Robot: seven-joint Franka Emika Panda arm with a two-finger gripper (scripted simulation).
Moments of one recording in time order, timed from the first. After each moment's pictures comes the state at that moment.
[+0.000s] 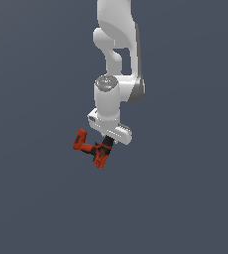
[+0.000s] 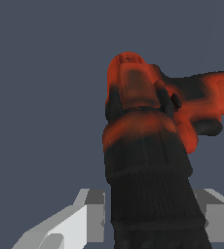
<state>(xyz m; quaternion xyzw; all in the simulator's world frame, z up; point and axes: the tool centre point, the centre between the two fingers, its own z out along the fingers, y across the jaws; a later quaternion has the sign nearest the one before) -0.030 -0.018 0.100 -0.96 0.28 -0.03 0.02</state>
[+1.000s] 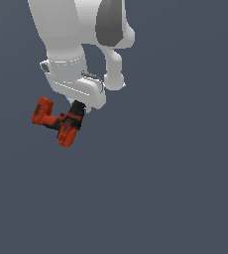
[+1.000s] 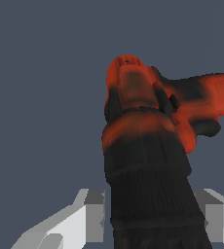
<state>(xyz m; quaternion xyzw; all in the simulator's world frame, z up) -0.021 -0.113 0.309 -0.96 0.28 -0.03 0.02</state>
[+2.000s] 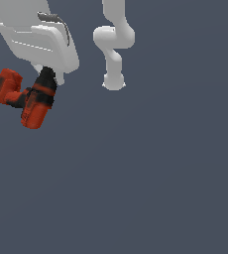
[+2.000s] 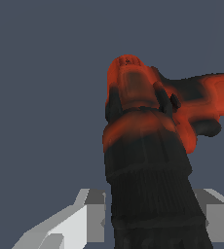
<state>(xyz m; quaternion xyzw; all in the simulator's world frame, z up) -0.010 -0.165 0.420 -0.96 0.28 -0.03 0.02</state>
